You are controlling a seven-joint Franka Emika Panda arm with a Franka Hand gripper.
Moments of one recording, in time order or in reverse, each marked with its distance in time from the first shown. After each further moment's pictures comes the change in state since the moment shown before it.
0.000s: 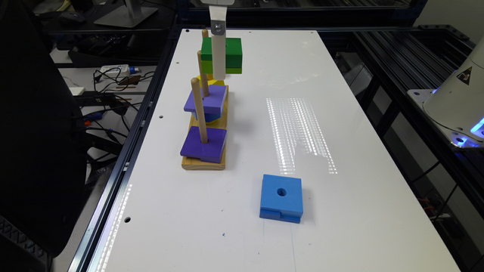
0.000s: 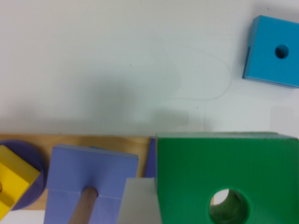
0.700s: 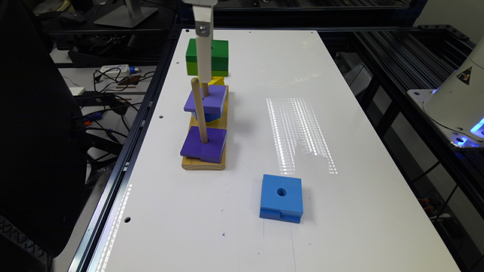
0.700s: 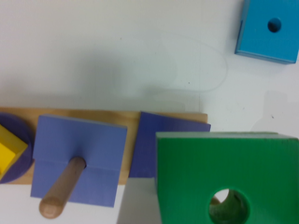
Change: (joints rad) arm 0.004 0.065 0.003 0.074 0.000 0.019 0.001
